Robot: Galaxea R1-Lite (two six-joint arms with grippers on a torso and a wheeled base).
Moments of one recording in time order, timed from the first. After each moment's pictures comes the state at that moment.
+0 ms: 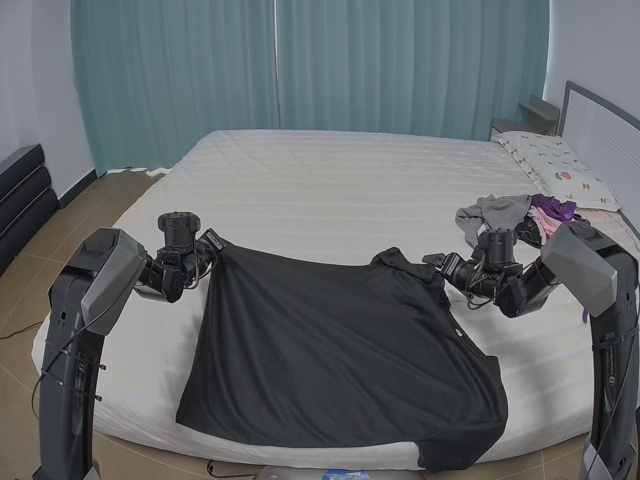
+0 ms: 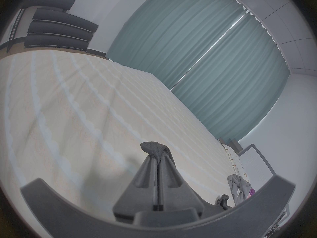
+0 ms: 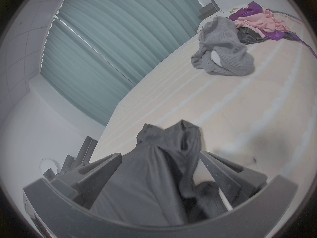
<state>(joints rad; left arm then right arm) -0.09 2.64 -1.68 -0.62 0.02 -0.77 0.15 2.49 -1.29 -0.76 0.19 0.70</state>
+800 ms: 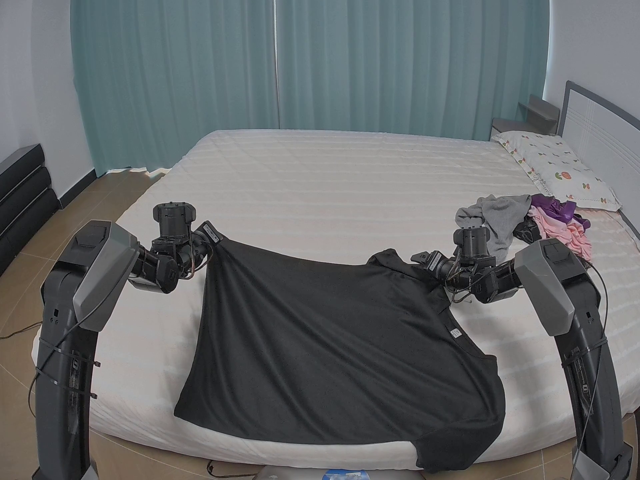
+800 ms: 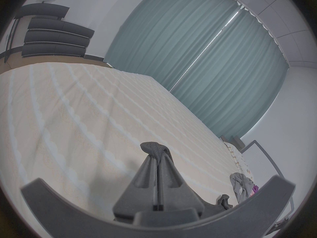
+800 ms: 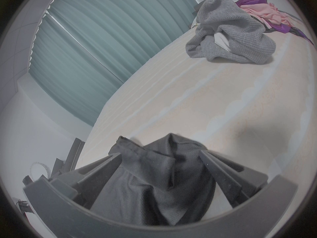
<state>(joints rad) -0.08 2.59 -1.69 -0.56 0.02 -0.71 0.15 2.77 -1.84 -0.41 0.12 0.70</state>
